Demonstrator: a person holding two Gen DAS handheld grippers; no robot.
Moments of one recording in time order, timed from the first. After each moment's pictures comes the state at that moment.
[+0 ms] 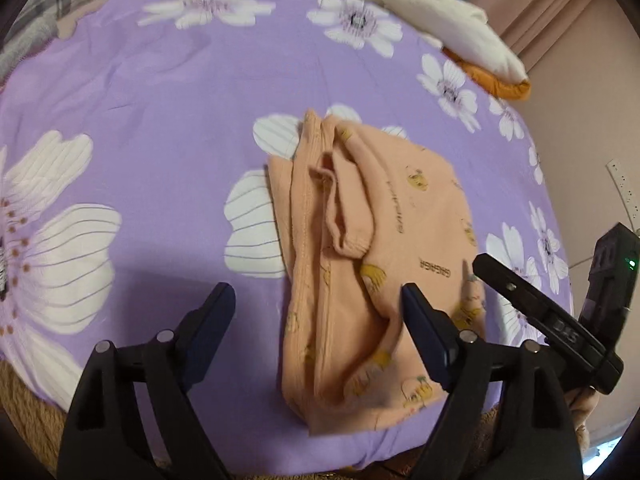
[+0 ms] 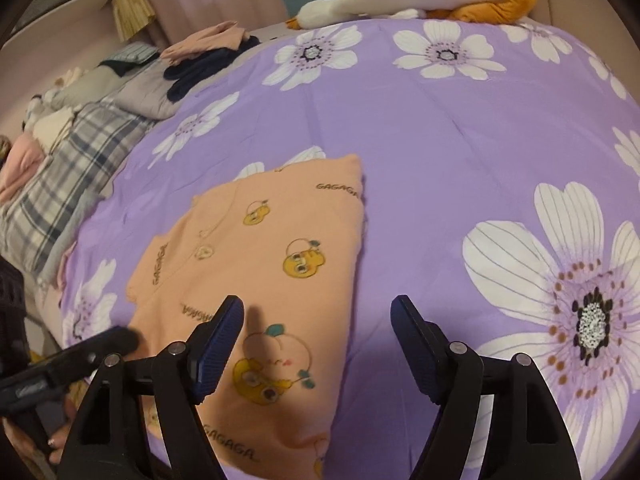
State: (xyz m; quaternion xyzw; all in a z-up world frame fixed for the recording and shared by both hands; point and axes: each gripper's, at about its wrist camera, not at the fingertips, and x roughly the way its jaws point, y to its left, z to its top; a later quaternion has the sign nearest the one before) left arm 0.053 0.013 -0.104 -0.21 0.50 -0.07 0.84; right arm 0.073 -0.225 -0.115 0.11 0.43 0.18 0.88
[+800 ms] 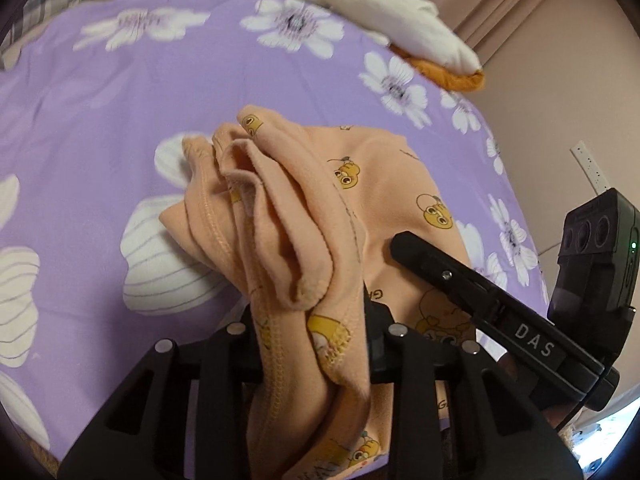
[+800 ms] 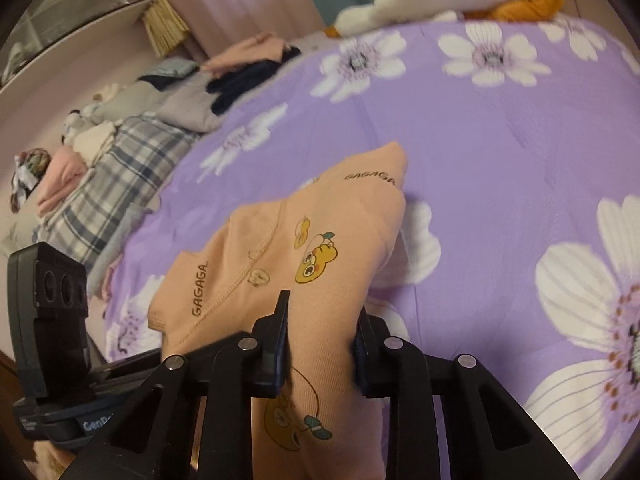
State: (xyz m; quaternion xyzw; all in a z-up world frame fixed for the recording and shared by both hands) left arm 0.064 -0.033 -0.083 -0.20 0.45 -0.14 0.86; right arm 0.079 -0.207 -0.101 0.14 0.39 0.26 0.87
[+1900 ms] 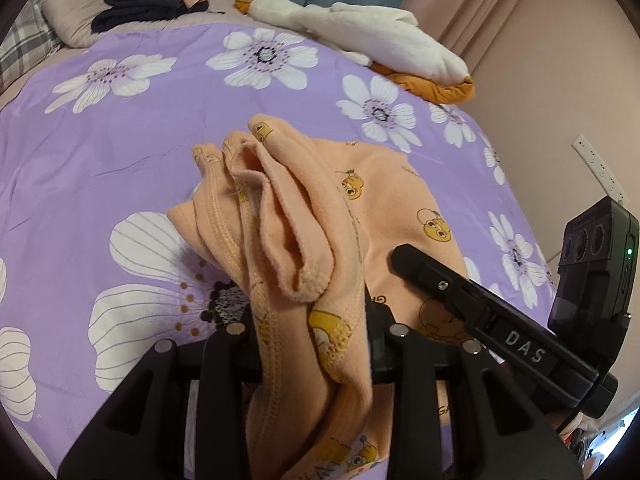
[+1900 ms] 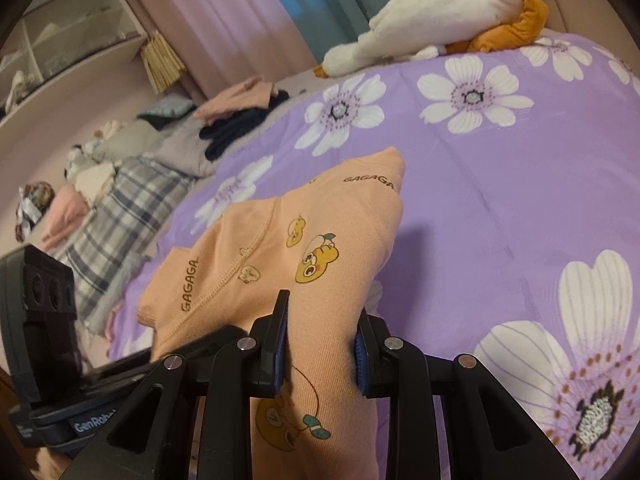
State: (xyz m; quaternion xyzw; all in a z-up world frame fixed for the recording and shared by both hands) left arm 0.110 -0.070 -0.066 -0.16 0.42 -0.13 0.88; right arm 0.111 -0.246 -0.086 0.17 0.35 0.25 0.89
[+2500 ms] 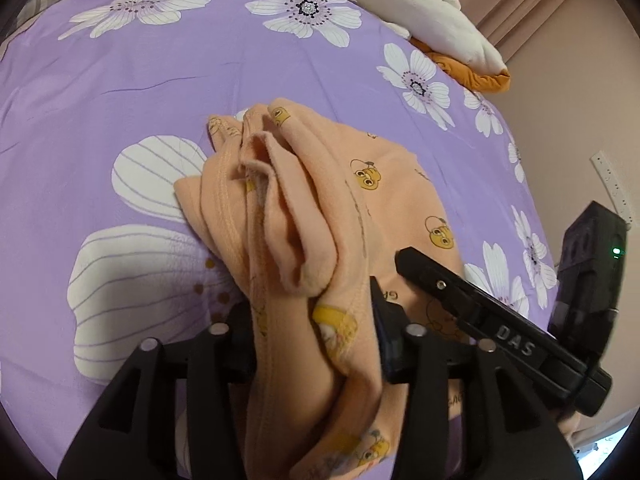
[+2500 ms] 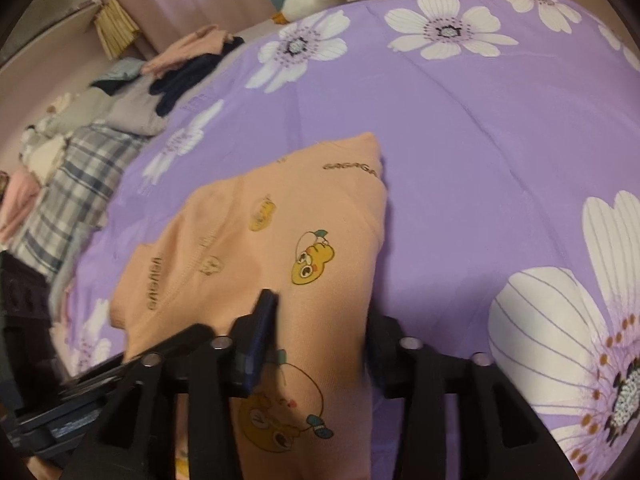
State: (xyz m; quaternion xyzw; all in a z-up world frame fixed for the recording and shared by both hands) left arm 0.113 -0.048 -0.115 -0.21 0.47 -0.12 0.85; right arm 0.130 -0.232 -0.134 0.14 0.44 0.18 0.87
